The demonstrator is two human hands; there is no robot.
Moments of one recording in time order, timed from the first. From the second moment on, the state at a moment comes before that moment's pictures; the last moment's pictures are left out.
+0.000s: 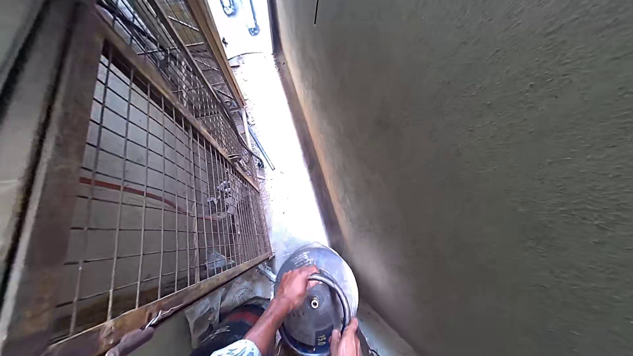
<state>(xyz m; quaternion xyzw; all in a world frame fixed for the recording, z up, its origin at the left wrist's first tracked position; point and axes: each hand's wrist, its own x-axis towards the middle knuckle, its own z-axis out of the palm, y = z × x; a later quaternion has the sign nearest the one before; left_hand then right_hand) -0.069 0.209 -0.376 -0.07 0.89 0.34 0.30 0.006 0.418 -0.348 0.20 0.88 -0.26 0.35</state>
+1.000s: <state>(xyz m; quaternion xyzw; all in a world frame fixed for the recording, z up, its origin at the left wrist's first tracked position) -0.281 0.109 -0.380 -0.11 0.89 0.39 0.23 -0.202 0.328 -0.363 0.13 0.92 -0.30 0.23</state>
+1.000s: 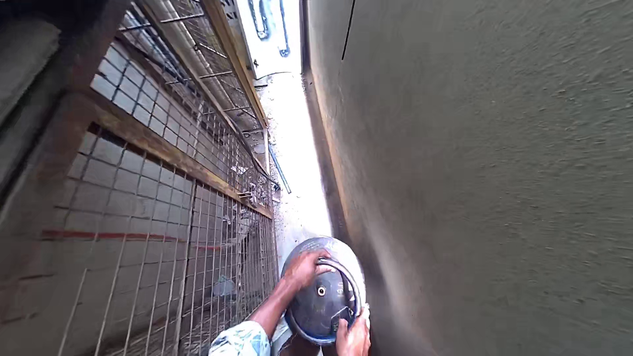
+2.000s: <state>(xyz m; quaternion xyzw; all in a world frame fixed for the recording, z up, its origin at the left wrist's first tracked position) -0.316 -0.025 -0.337 -0.56 0.60 0.56 0.11 -0.528 0.104 -0.371 -0.11 0.91 -0.28 0.27</state>
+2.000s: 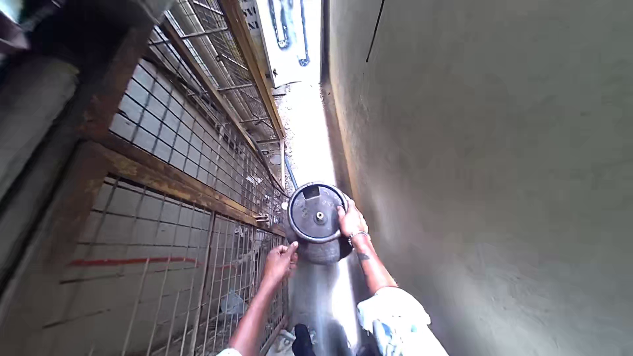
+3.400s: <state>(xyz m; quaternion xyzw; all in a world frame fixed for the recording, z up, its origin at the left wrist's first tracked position) -0.510 -0.156 -0.163 -0.09 0.99 -0.05 -0.09 -0.643 0.073 -0.300 -0.26 0.92 -0.27 0.08</state>
